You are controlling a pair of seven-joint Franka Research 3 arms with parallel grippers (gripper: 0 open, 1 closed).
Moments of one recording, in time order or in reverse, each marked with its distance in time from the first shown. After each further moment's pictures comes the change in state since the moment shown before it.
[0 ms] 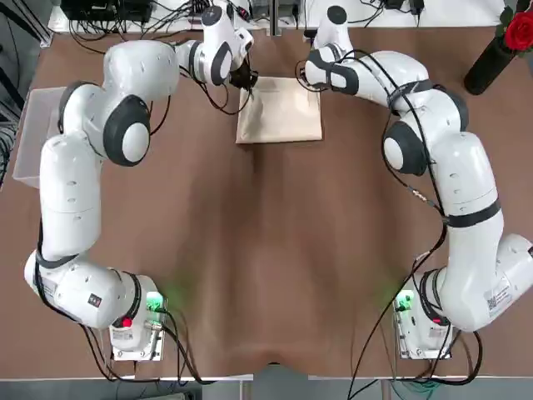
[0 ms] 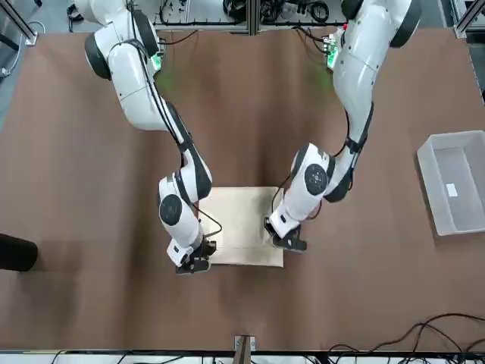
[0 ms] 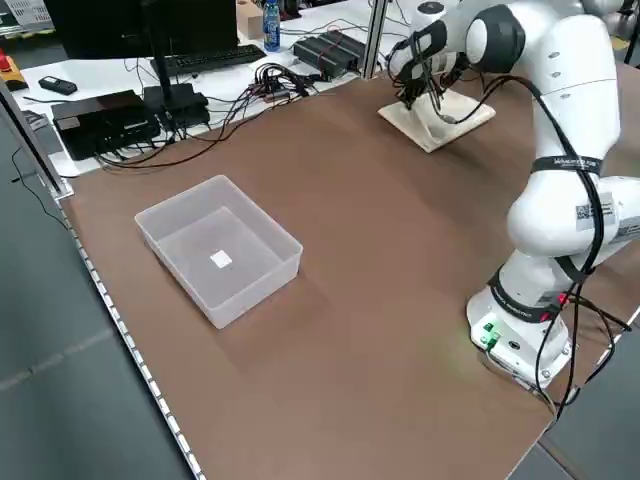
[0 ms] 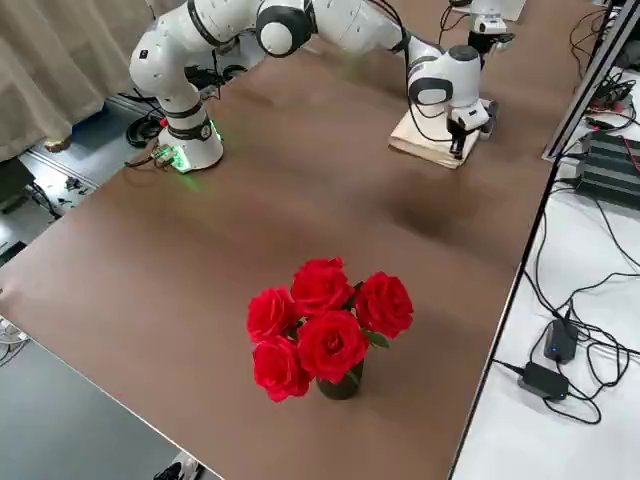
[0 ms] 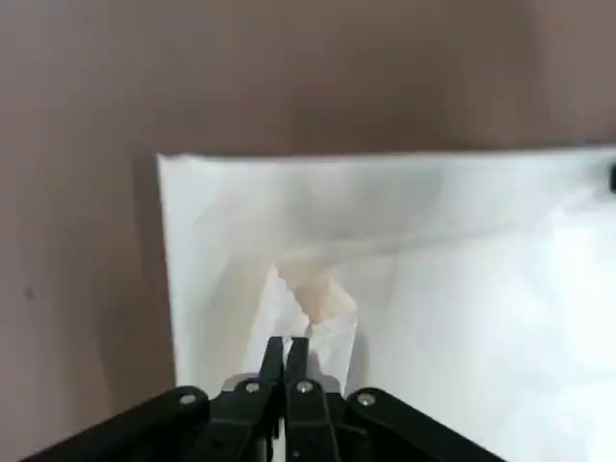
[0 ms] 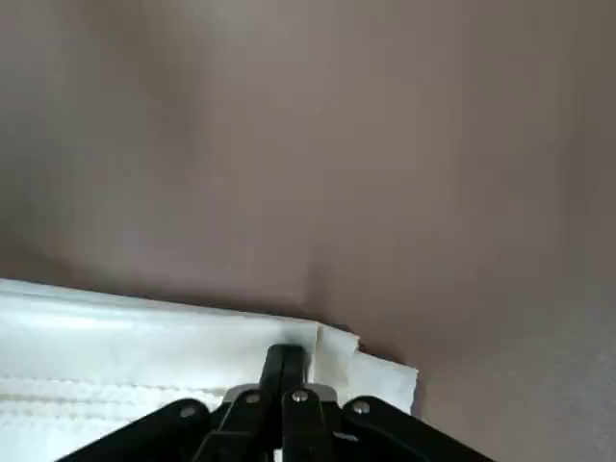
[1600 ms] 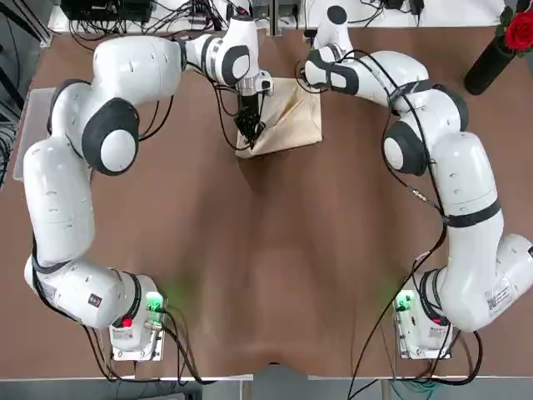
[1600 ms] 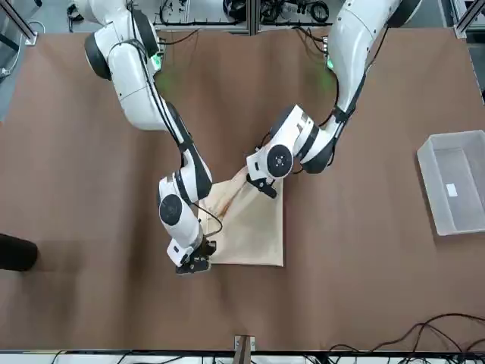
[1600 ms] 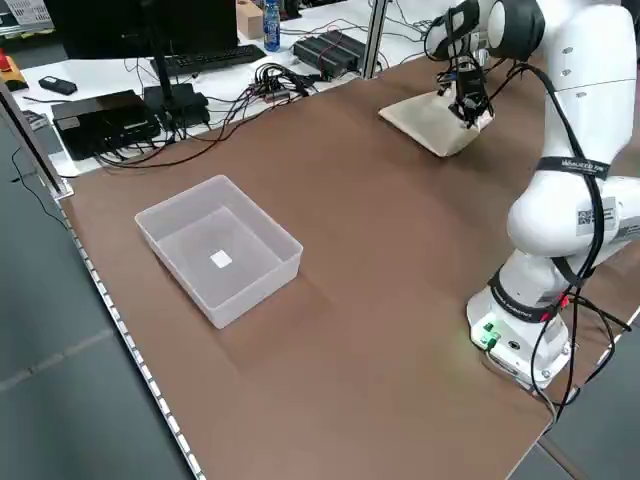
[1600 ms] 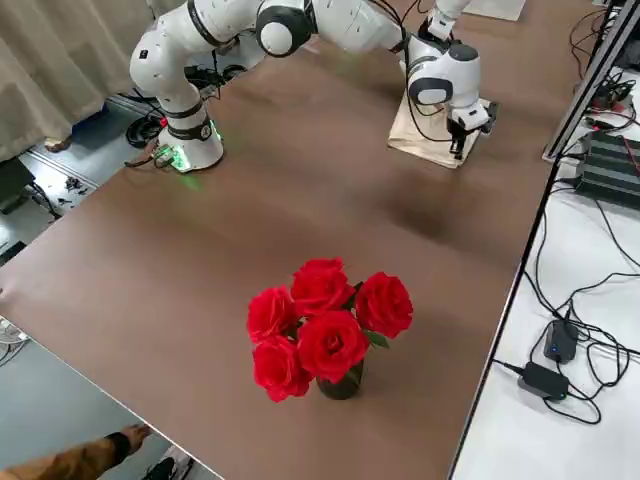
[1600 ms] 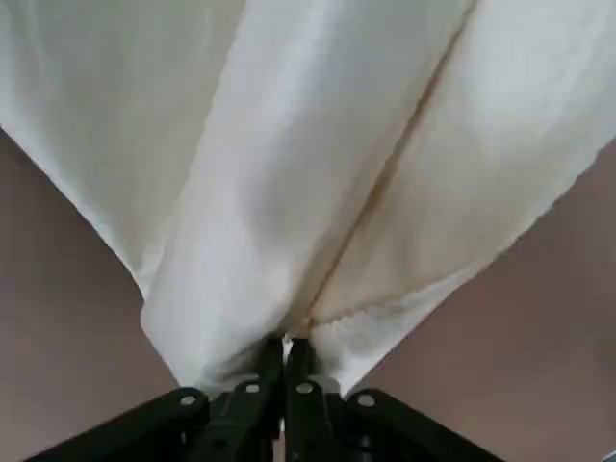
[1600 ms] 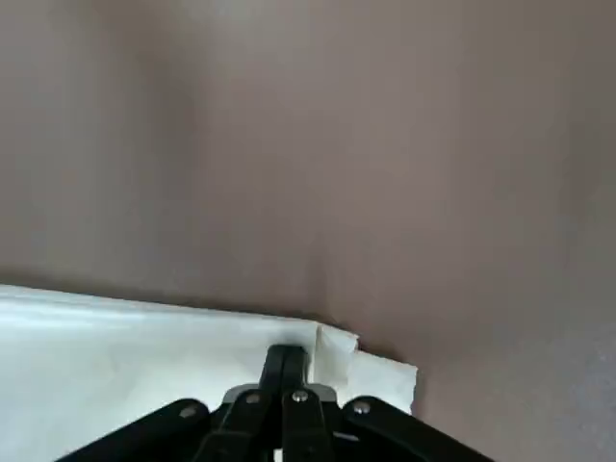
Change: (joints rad) left arm 0.002 -0.103 -0.173 -0.042 0.000 -0.646 0.151; right arm 0.000 0.000 0.000 0.000 0.000 0.000 0.000
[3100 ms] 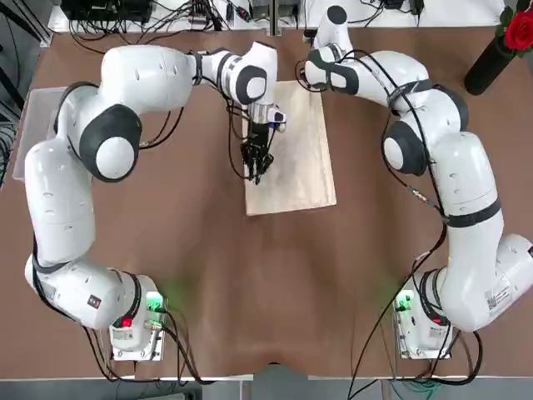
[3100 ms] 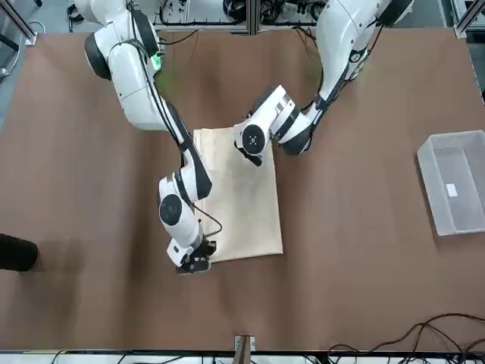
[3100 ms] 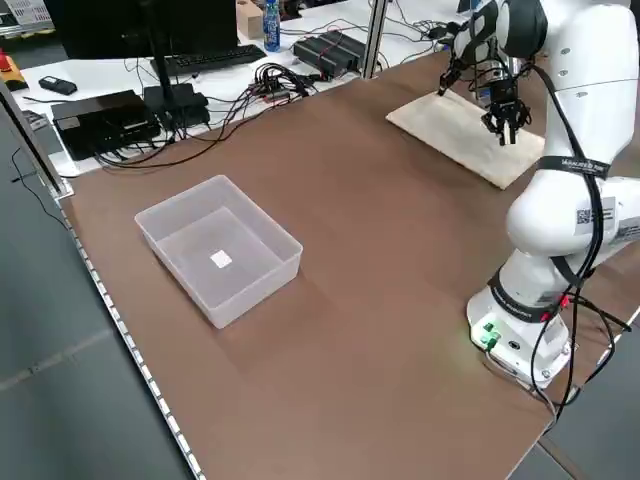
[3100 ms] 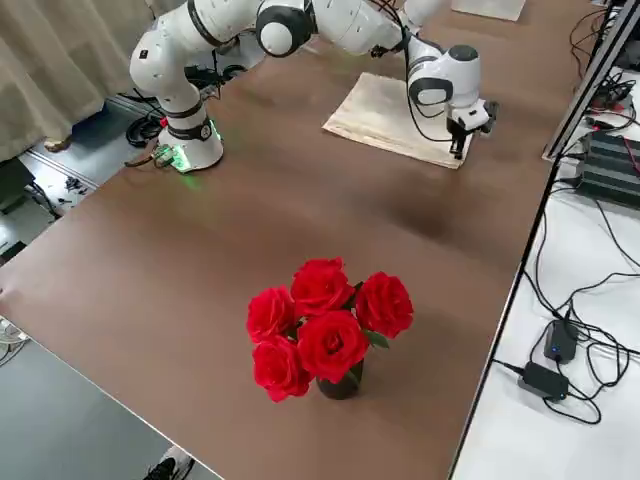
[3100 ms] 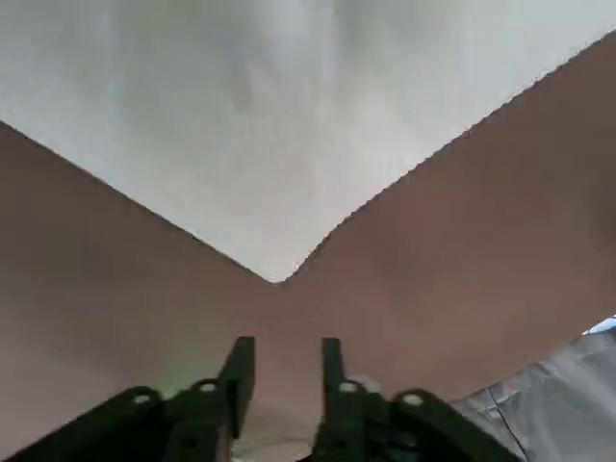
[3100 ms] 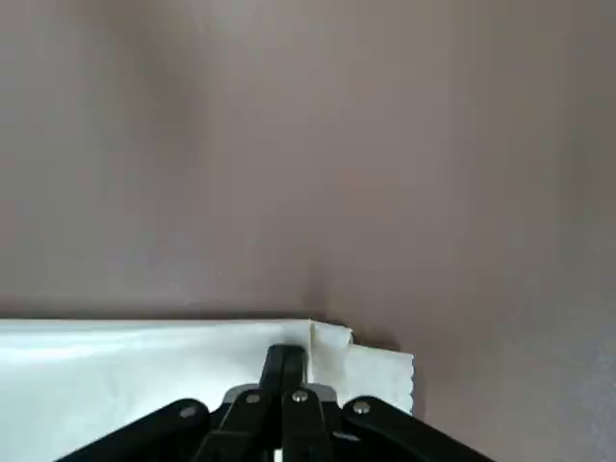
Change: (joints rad) left arm -0.023 -0.002 -0.115 -0.041 0.000 -0.173 -0.039; right arm 0.000 0.000 0.000 0.000 0.000 0.000 0.000
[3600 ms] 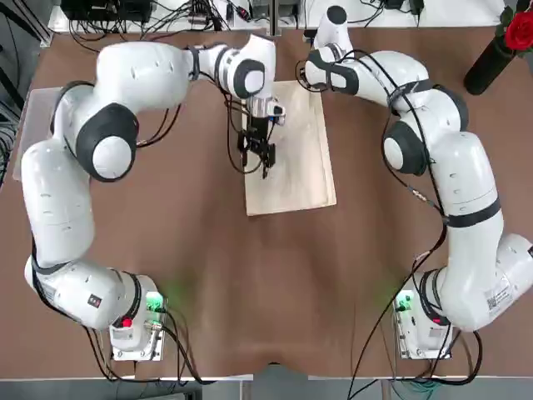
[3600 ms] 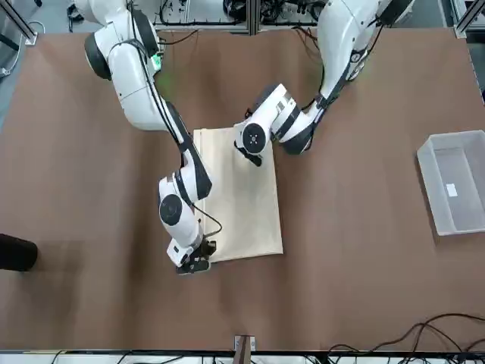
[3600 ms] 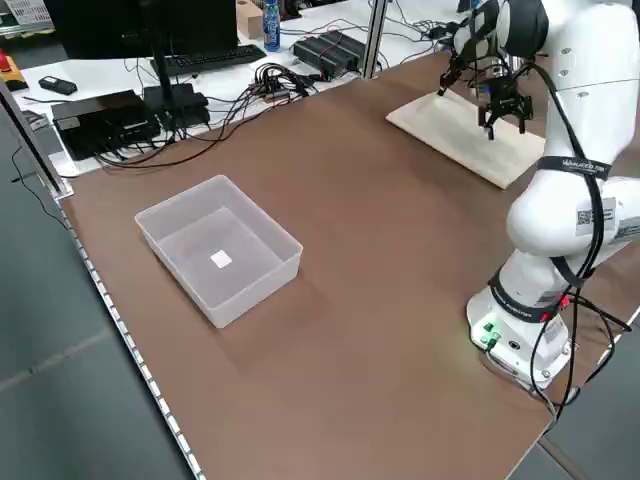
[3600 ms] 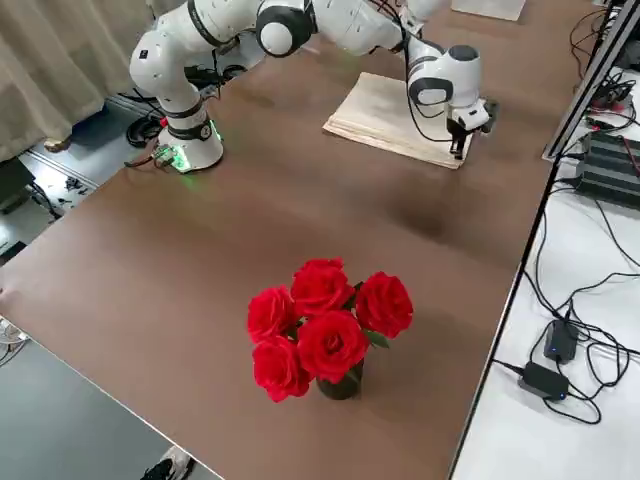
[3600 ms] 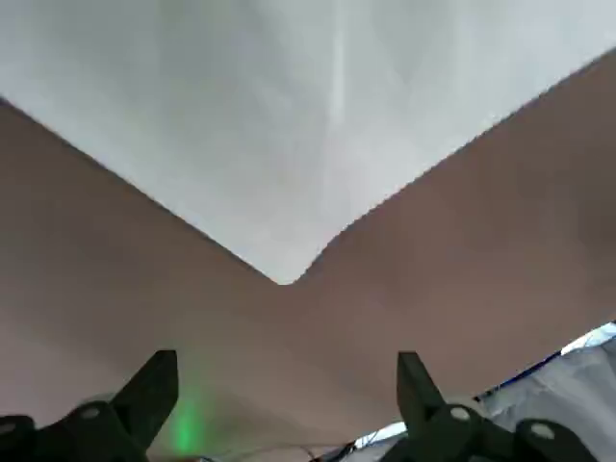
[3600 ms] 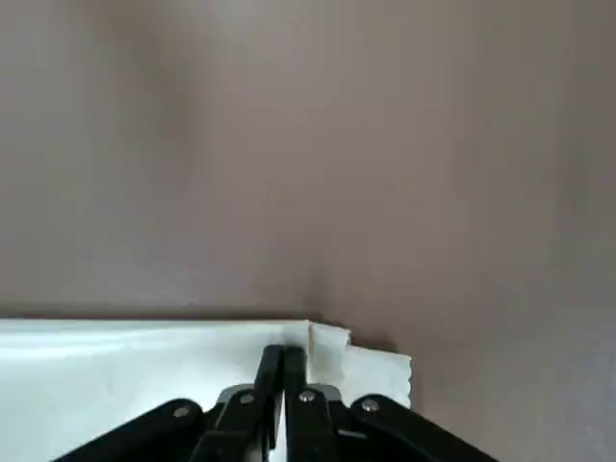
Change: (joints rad) left arm 0.028 -0.033 0.006 0.027 0.000 0.005 -0.006; right arm 0.000 0.000 -0.001 0.003 -0.005 0.000 -0.004
